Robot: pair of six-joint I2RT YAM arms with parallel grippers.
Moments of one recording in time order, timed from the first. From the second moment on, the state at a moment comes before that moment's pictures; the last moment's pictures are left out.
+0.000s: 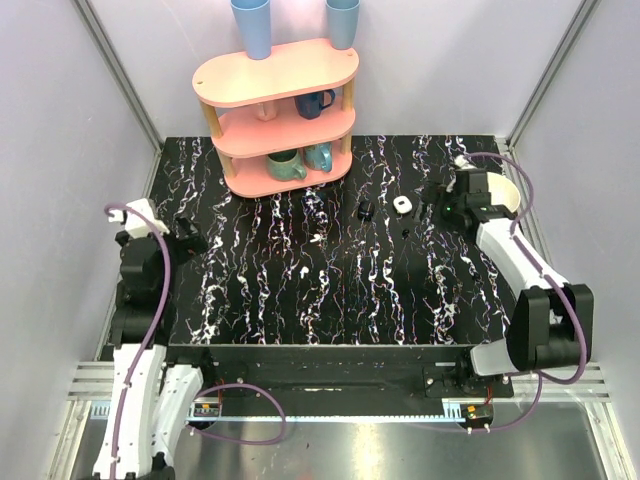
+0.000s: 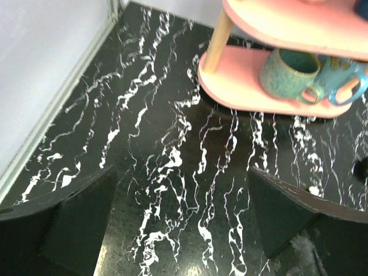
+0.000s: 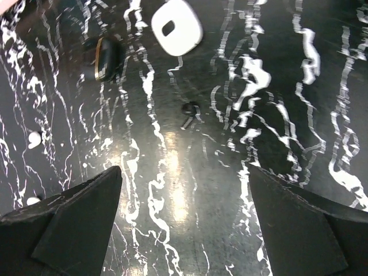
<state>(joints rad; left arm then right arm) 0.01 0.52 0.73 -0.41 -0.18 -0.25 0.07 1.40 1.01 -0.39 -0.09 0.38</state>
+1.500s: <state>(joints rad) 0.01 0.75 0.78 -0.53 -0.20 -0.18 0.20 2.06 1.45 -0.36 -0.03 -0.12</state>
